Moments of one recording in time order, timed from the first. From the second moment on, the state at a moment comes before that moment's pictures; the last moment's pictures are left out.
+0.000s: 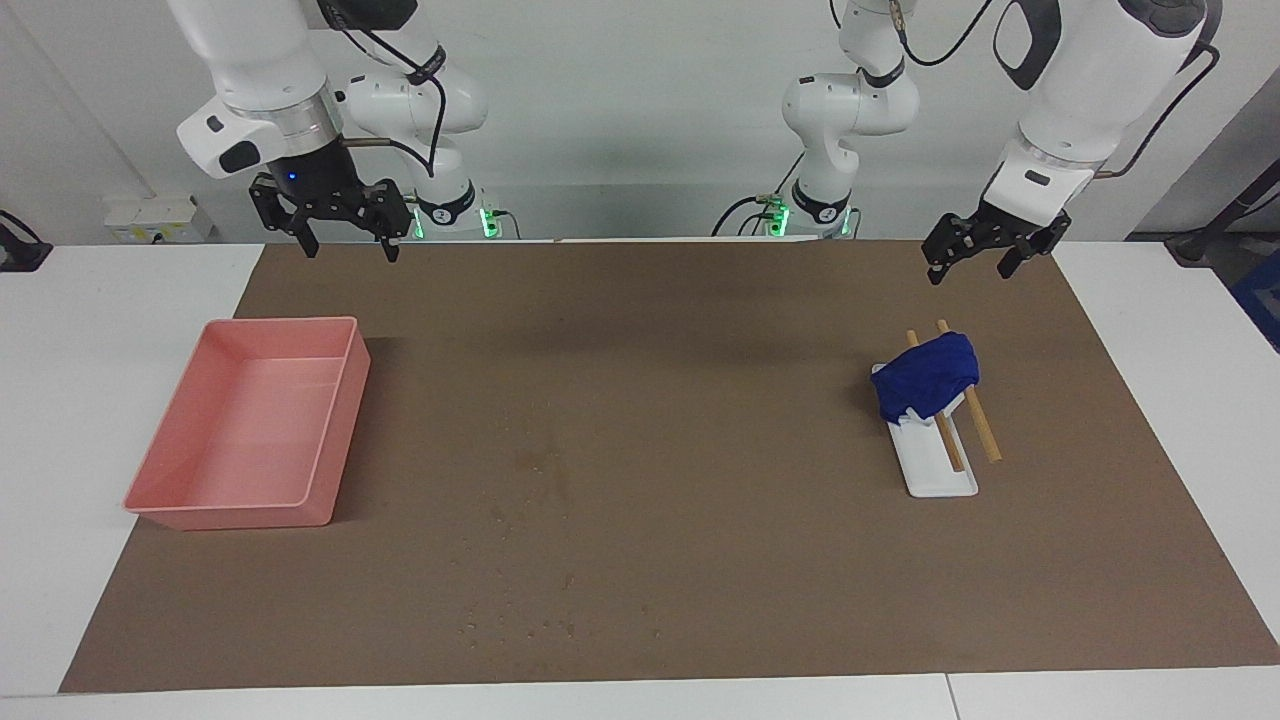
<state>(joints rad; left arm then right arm) -0.11 -0.02 0.01 -1.63 0.01 1.57 -0.11 0.00 -0.01 0.11 -1.53 -0.03 1.50 0.19</state>
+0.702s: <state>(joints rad) -0.11 -0.02 0.01 -1.63 0.01 1.57 -0.11 0.00 -0.01 0.11 -1.54 -0.03 1.49 0.22</state>
